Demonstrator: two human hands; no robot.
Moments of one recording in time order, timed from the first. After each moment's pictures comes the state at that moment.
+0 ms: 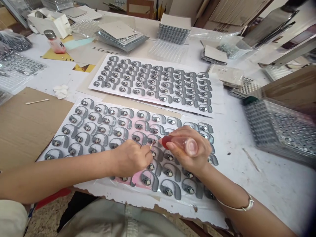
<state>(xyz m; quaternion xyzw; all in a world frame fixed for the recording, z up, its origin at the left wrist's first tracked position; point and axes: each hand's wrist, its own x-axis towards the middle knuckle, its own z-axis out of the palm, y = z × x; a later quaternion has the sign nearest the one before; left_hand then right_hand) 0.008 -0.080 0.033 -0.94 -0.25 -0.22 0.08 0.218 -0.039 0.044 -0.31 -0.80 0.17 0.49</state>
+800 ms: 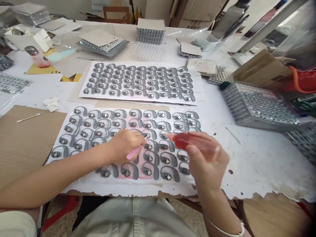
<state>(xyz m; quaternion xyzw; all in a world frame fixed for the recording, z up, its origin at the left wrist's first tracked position) -0.004 -0.058 0.044 -0.93 -0.28 -0.22 -0.11 0.228 -0.113 0.047 -0.55 -0.54 0.26 0.59</state>
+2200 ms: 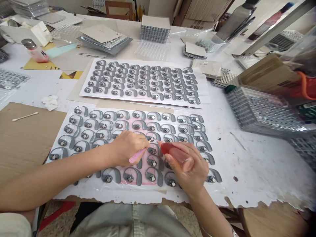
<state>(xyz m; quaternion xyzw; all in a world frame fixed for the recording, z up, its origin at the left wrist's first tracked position) -0.009 -0.052 0.042 -0.93 -0.28 -0.19 -0.16 0.206 -0.107 0.027 -0.49 -0.73 0.02 0.47</state>
